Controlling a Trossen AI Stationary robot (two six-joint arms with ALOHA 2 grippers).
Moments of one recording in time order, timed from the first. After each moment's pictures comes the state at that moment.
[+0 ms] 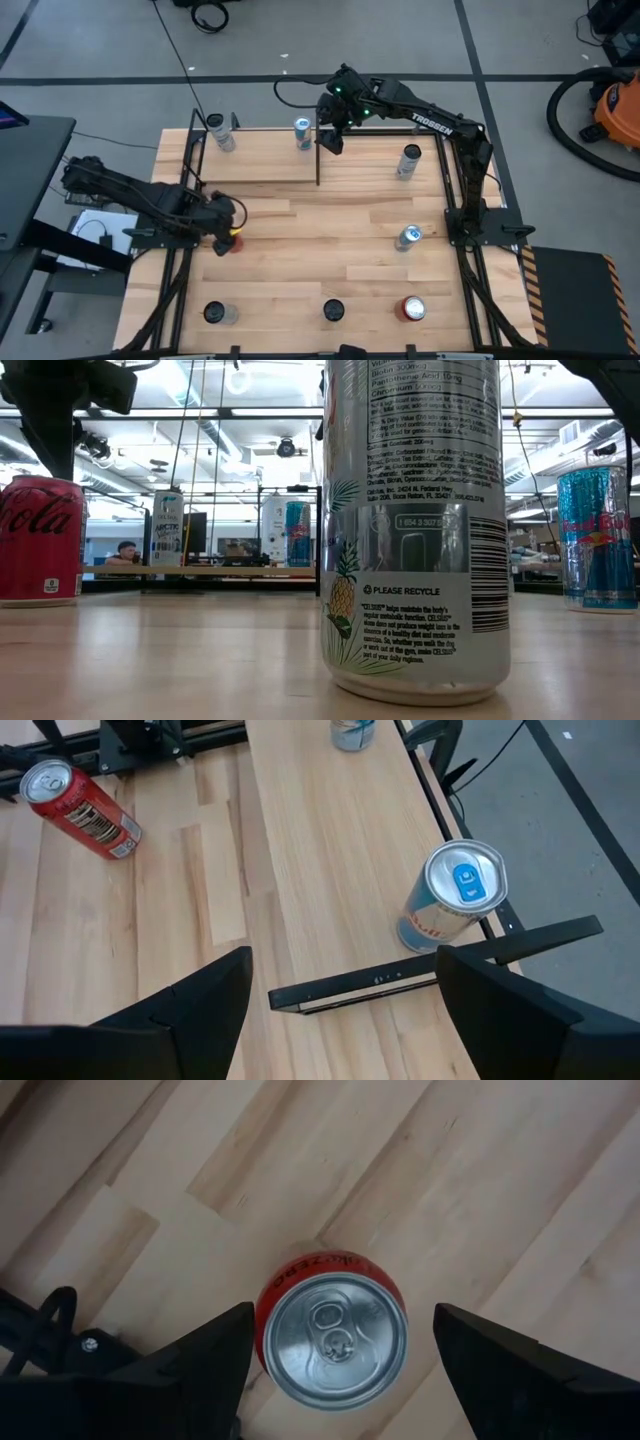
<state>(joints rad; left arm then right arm) -0.33 0.99 0.88 -1.18 -0.16 -0.96 -0.46 1.91 2.06 -0.98 -0.23 -0.13</state>
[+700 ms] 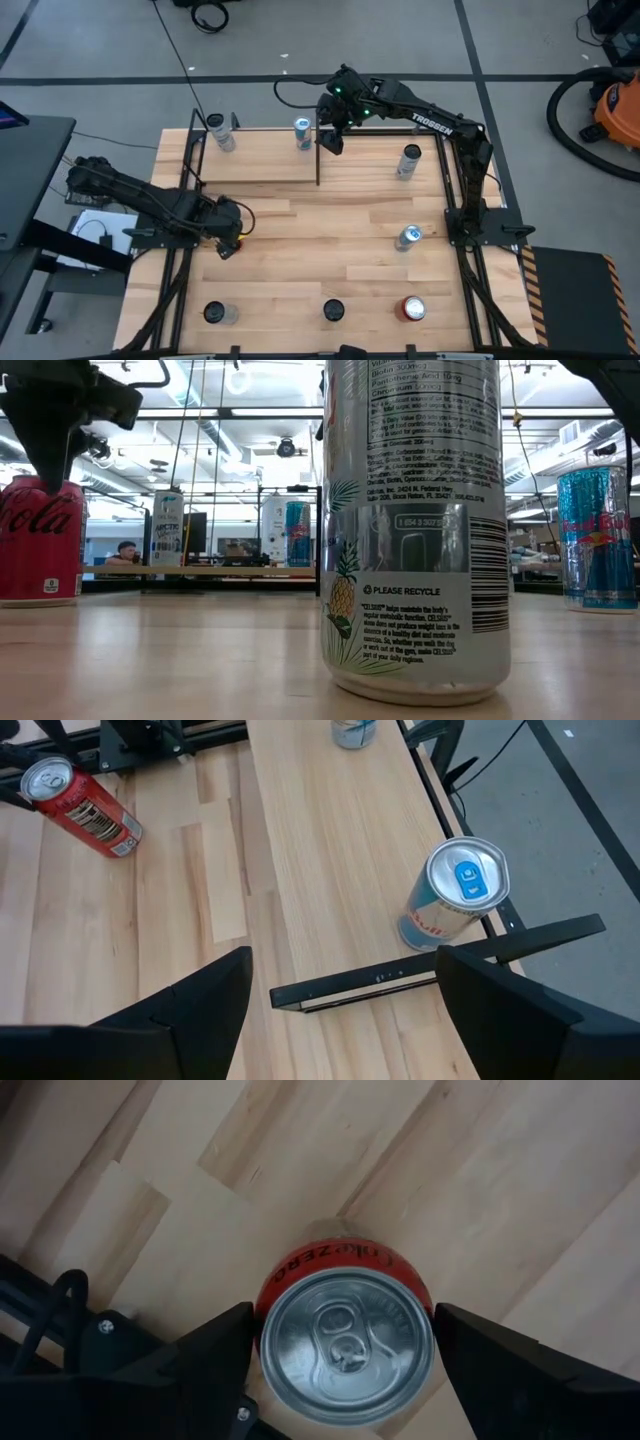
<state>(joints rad) -0.33 1.11 0.88 -1.20 -0.13 -0.95 -0.46 1.91 2.06 -0.98 -0.23 -0.13</state>
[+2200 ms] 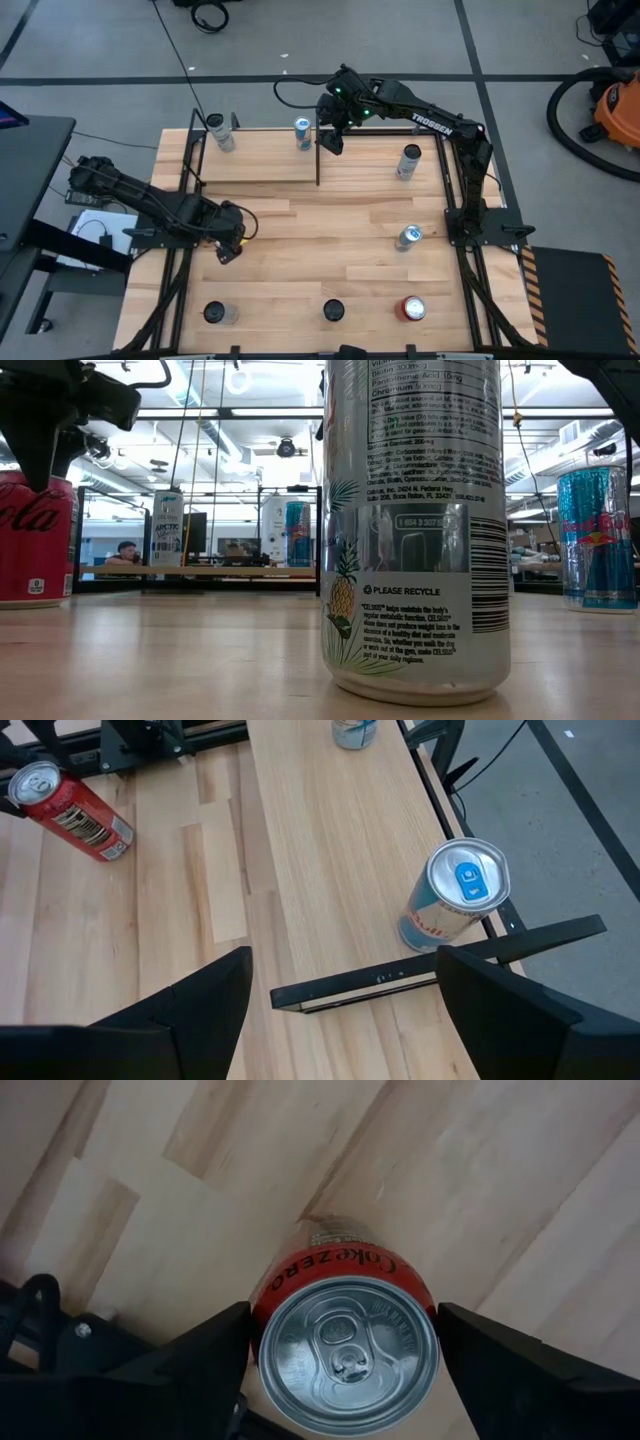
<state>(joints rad) -0.35 1.14 0.88 -1.17 -0.08 -0.91 -0.46 1.91 2.06 -0.98 -0.23 -0.13</state>
